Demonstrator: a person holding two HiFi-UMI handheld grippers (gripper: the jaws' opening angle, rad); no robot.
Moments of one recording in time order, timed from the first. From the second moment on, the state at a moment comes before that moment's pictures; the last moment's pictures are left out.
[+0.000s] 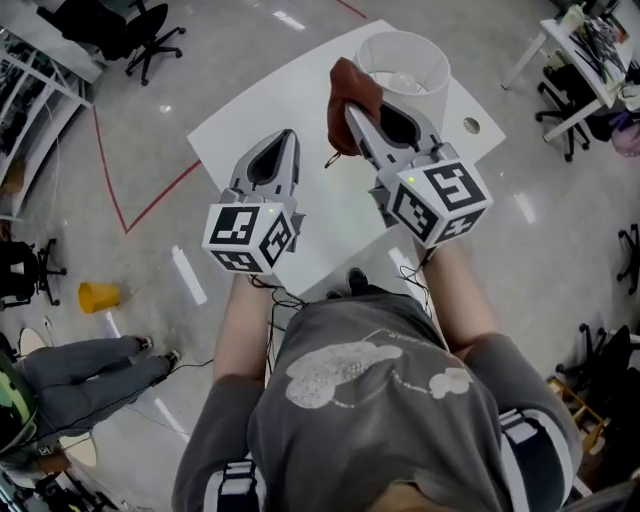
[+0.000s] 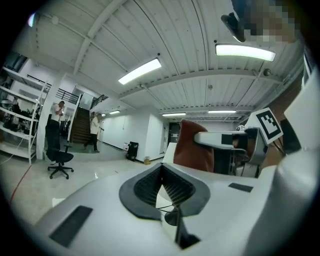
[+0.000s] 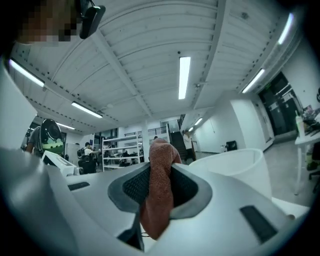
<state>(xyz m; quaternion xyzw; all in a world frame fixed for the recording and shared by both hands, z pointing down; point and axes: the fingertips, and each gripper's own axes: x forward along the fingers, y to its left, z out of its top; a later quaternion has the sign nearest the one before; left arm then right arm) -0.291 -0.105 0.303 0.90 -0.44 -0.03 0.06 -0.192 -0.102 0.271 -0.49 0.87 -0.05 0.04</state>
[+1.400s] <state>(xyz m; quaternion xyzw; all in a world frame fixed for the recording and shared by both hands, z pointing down) -0.343 -0.165 0.372 0.96 -0.27 0.02 0.13 -0.229 -0.126 0.421 -0.67 0.72 -0.18 -0.03</state>
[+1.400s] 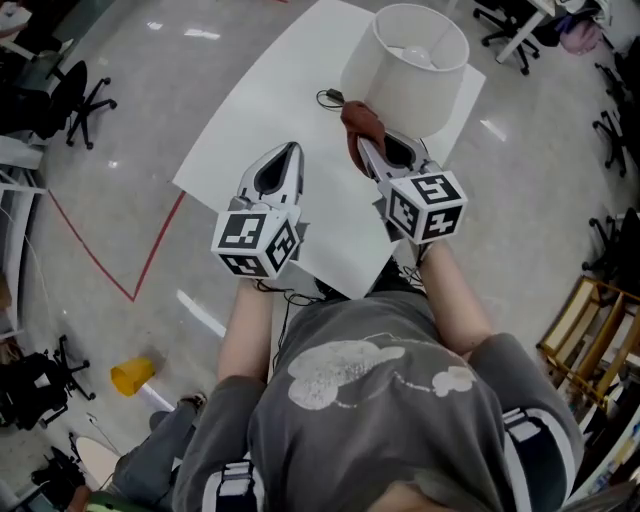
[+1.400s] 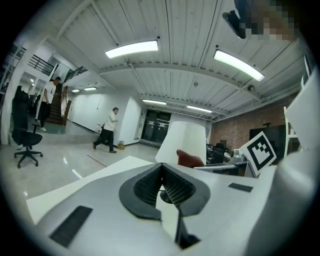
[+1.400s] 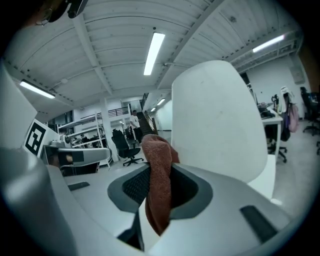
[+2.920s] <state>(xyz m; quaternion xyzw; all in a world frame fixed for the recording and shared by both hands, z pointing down) -0.311 -0.245 0.289 0.98 -0.18 -0.02 0.06 -0.212 -0.204 0.261 -0.75 0.64 -0.09 0.13</state>
